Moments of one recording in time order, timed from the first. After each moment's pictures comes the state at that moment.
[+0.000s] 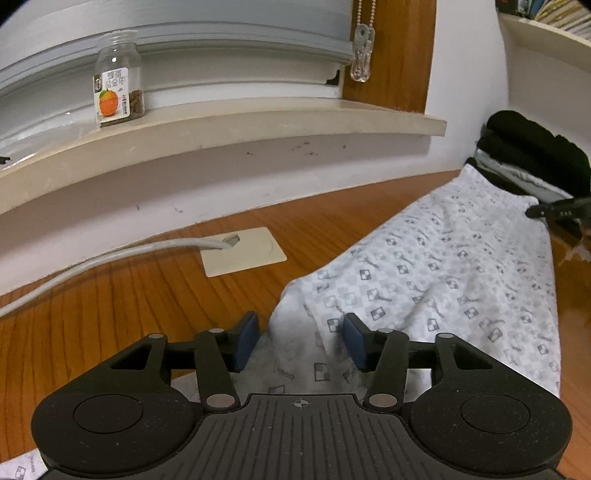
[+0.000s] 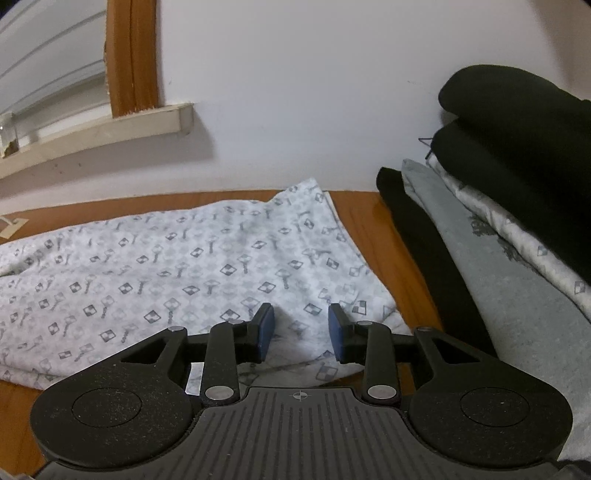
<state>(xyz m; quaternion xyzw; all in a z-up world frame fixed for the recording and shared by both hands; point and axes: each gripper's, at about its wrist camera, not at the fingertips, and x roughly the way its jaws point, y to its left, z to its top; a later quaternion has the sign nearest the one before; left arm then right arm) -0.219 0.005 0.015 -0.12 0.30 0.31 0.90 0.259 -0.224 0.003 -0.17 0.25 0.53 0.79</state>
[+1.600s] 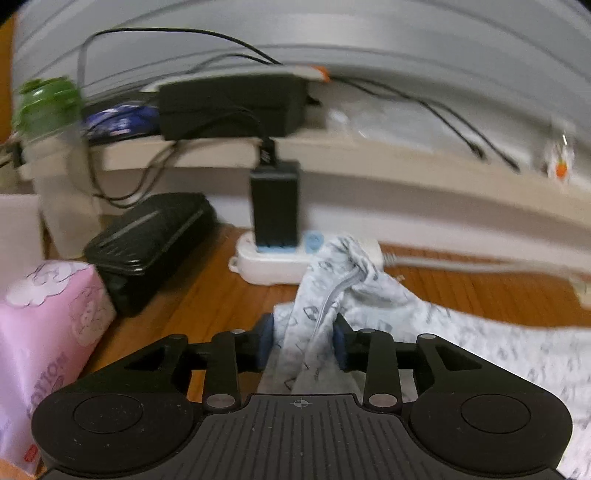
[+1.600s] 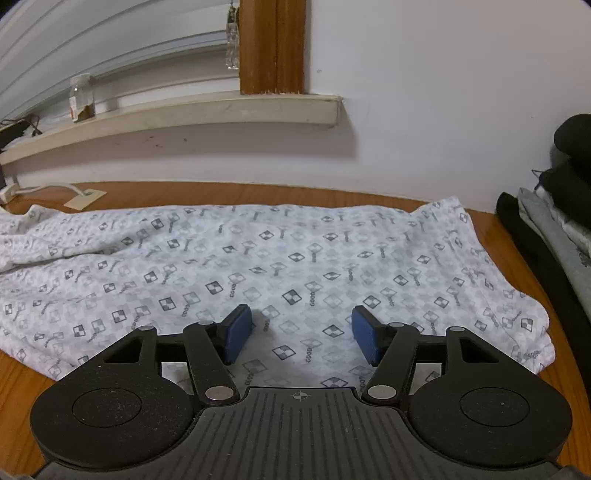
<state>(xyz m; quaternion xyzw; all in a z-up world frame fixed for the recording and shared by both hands) -0.513 0.064 0.036 -0.21 0.22 0.63 0.71 0.169 -0.191 0.011 -0.20 0.24 0.60 0.73</state>
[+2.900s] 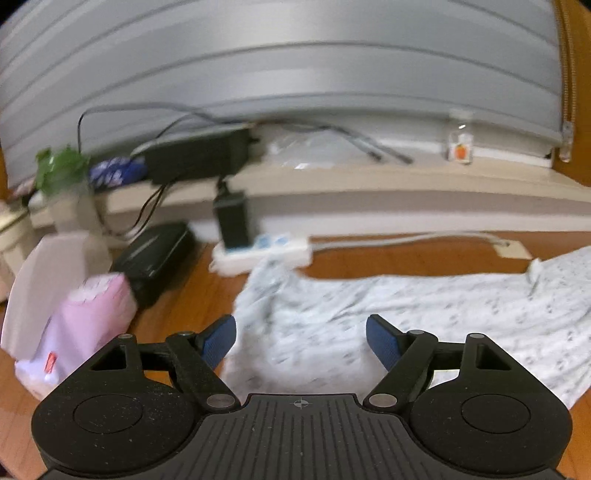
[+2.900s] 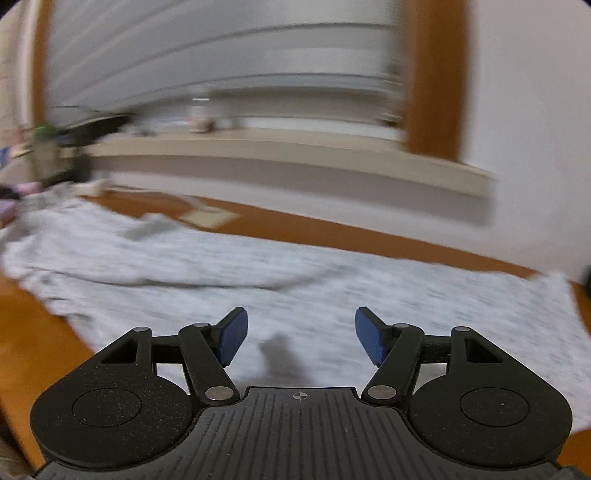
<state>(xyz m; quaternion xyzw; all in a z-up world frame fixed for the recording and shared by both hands) -0.489 -0.054 0.087 -0.14 0.25 0.58 0.76 0.051 -0.186 0.036 -0.19 0.17 0.72 0.65</state>
